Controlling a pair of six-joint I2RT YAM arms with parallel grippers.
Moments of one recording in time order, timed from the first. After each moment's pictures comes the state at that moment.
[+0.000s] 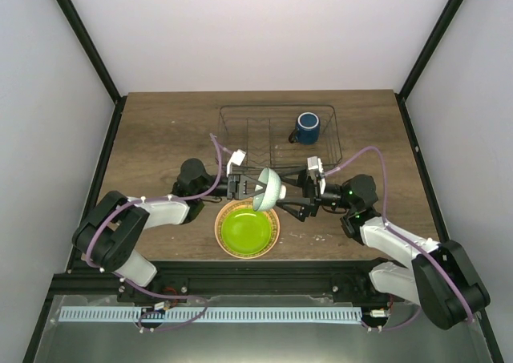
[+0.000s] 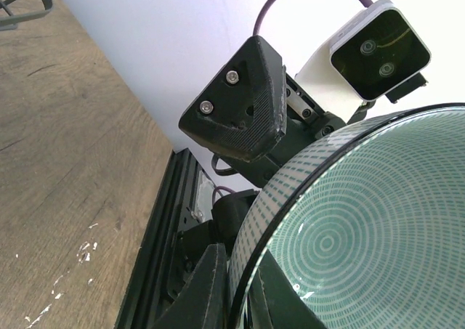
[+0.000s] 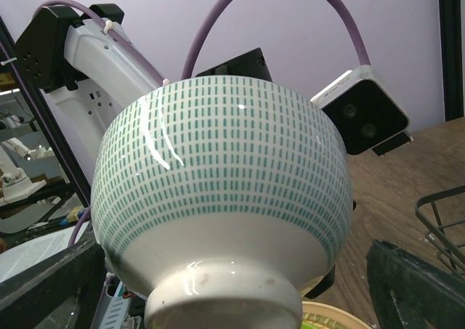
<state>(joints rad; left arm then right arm) -0.58 1.55 0.57 1.09 1.05 -1.14 0.43 1.12 0.35 1.02 -1.04 0.48</state>
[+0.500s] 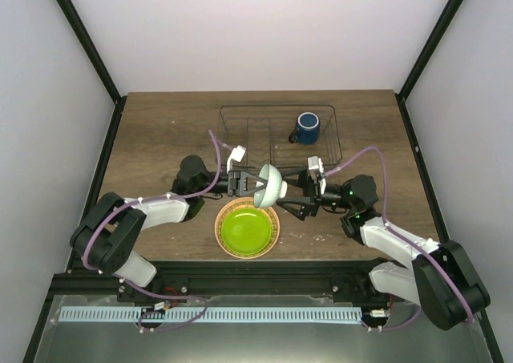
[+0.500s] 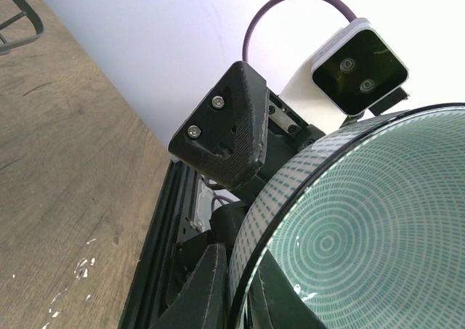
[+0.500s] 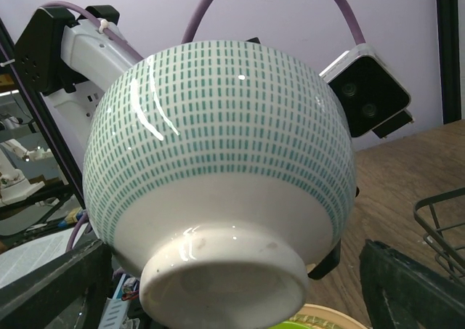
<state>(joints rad) -0.58 1.53 0.60 1.06 1.04 -1.13 0.44 1.12 0.35 1.02 -1.04 0.48</state>
